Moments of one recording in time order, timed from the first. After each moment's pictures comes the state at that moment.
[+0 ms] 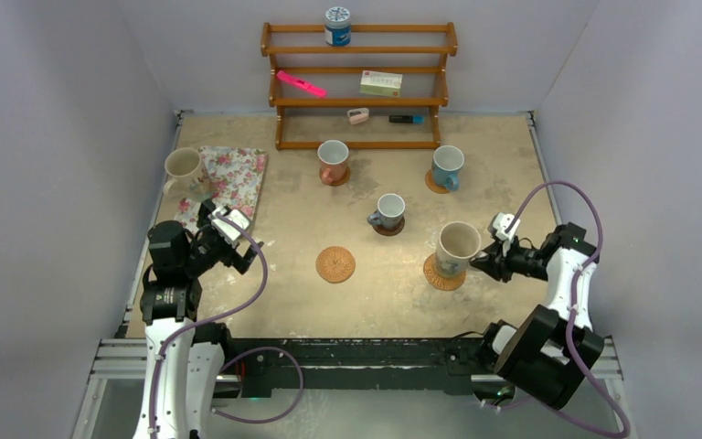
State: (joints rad) left arm 0.14 0.54 0.57 -0.43 0.69 0.59; right arm -0.58 1.11 0.71 -1.17 -1.12 -1.55
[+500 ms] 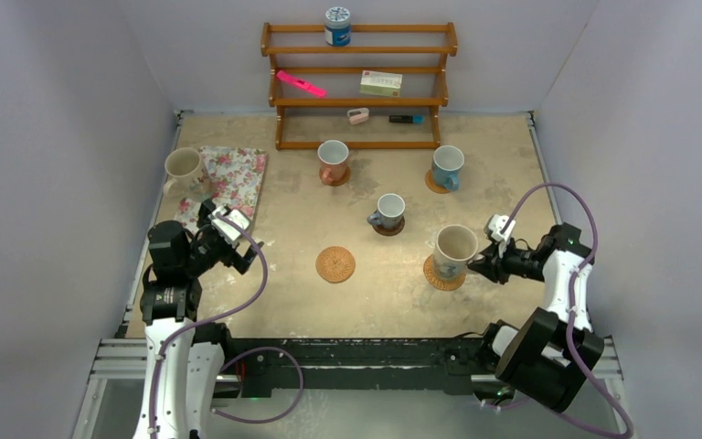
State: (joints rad) left arm 0.14 0.54 0.57 -0.43 0.69 0.59; right arm -0.54 1.10 0.68 -1.11 -1.09 -1.49
